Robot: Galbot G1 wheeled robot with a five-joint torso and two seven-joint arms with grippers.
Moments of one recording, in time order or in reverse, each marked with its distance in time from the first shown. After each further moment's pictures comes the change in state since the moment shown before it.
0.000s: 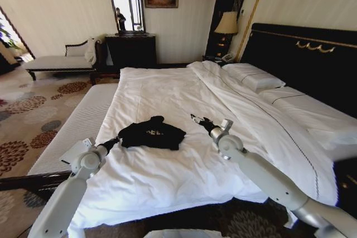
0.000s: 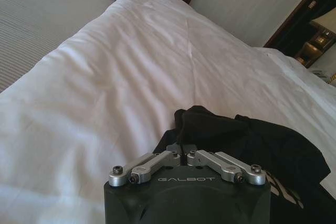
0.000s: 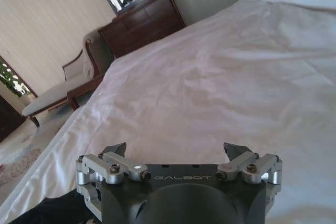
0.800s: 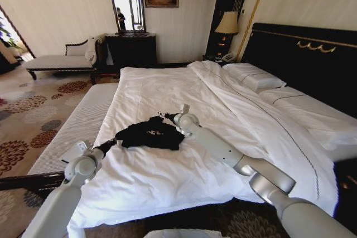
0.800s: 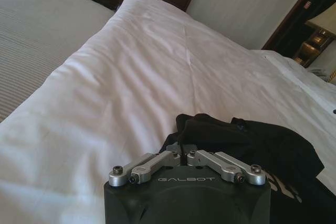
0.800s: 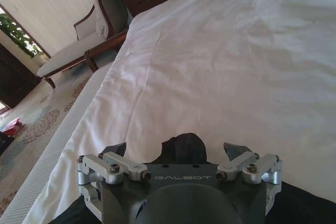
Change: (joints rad) left arm 0.072 0.020 -0.052 -0.075 0.028 -0.002 0.008; right arm 0.275 0.382 -0.172 -0.350 0.036 -0.110 0.066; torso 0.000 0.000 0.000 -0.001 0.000
